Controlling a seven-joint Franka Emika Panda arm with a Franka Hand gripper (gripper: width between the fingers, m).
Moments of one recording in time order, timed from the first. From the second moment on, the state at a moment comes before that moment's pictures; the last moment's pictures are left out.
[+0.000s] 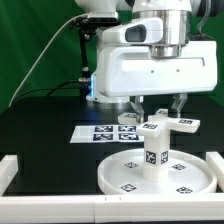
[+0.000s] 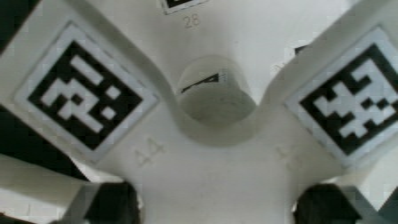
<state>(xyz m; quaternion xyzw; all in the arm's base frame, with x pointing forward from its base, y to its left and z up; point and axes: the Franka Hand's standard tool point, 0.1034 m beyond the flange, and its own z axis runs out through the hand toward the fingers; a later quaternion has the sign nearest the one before) 0.562 0.041 0.104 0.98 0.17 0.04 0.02</state>
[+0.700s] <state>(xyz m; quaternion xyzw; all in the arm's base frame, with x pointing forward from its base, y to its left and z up) 0.563 0.040 0.105 0.99 -0.11 0.06 0.01</state>
